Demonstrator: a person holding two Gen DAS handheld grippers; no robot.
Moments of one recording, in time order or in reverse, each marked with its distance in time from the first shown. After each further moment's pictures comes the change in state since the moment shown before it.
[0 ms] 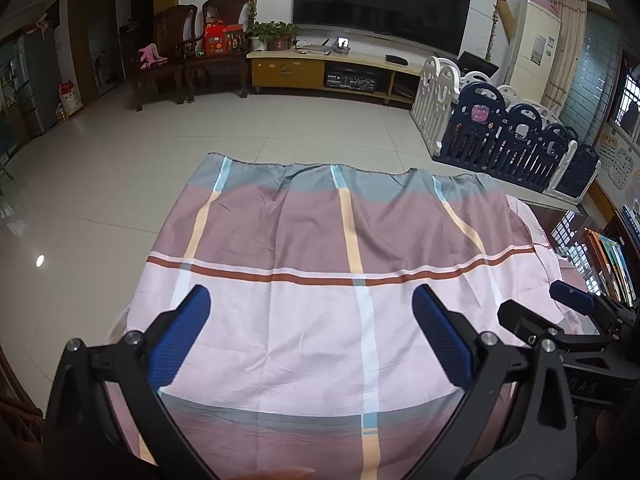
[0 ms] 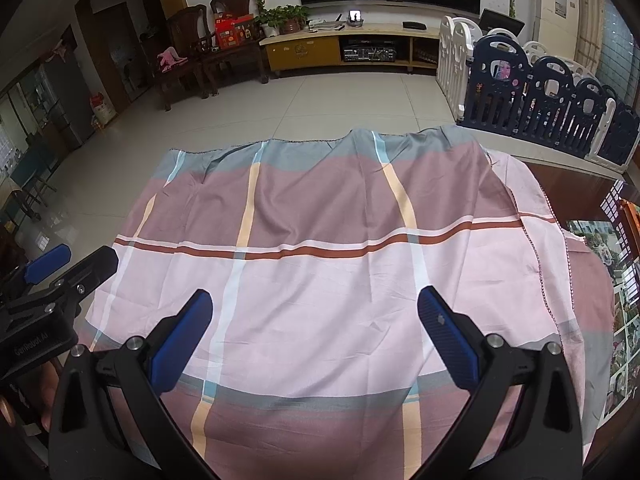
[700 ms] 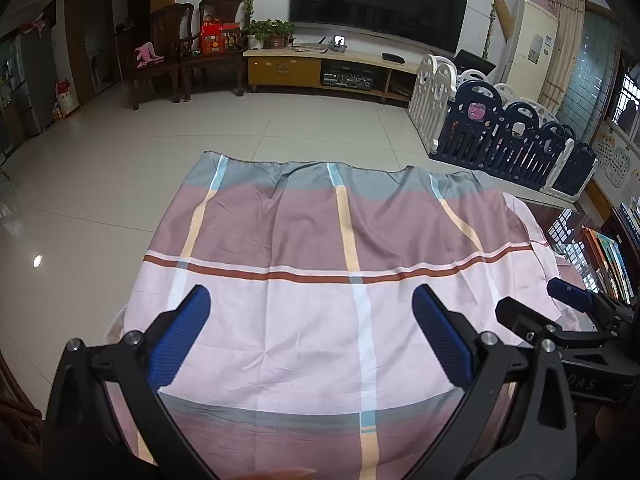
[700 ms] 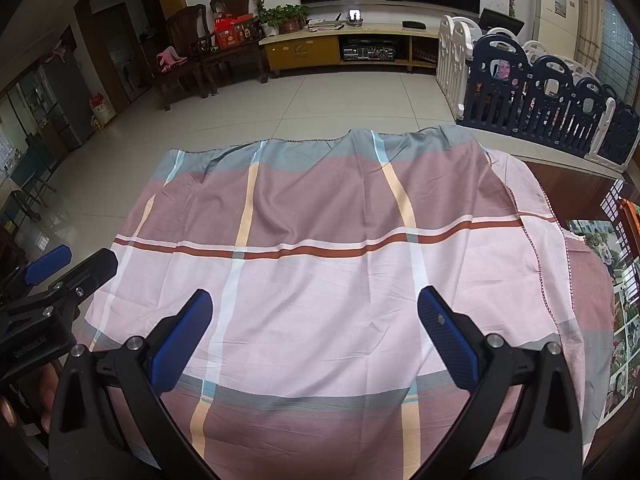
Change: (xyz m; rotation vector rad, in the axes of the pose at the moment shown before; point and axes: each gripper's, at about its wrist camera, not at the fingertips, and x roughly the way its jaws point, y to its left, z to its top) left arm -0.001 0.002 0.000 0.004 0.008 -0.017; right arm 0.002 -0.001 0.000 0.000 0.002 -0.001
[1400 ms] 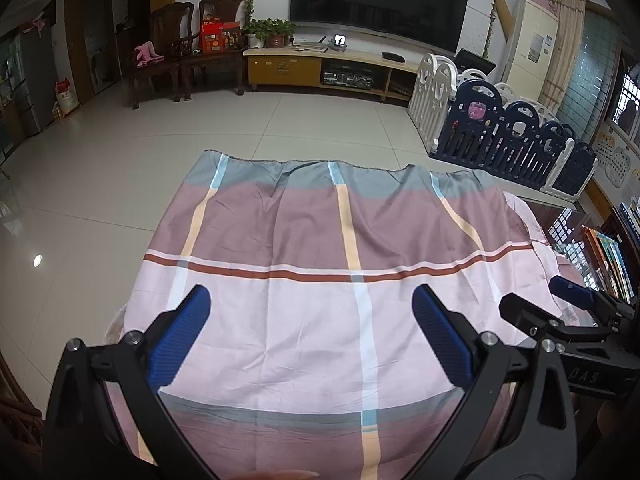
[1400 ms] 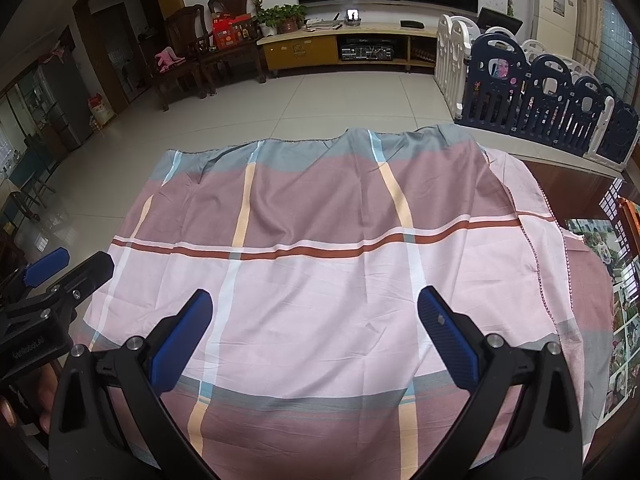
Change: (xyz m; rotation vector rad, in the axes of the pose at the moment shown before) left arm 0.001 0.003 -0.001 0.000 0.001 -0.001; right arm 0.001 -0.002 0.000 0.007 -0.001 -0.004
